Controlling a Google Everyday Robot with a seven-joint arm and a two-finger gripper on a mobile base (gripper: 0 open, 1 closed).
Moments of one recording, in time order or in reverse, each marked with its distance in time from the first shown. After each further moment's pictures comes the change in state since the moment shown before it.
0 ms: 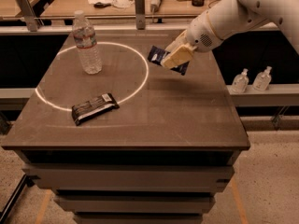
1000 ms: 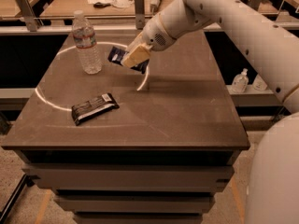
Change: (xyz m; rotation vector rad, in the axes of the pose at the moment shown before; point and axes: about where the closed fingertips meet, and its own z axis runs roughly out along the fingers) arm -0.074 0.013 0.092 -0.124 -0.065 -0.061
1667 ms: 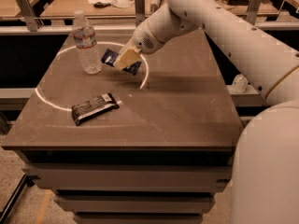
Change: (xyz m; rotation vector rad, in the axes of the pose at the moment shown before) arm -0.004 -0.016 0.037 0.029 0.010 0.046
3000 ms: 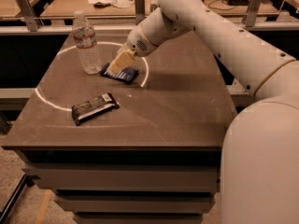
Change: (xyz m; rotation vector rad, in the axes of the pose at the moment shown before) arm -0.003 0.001 0.024 -0.037 0.007 0.034
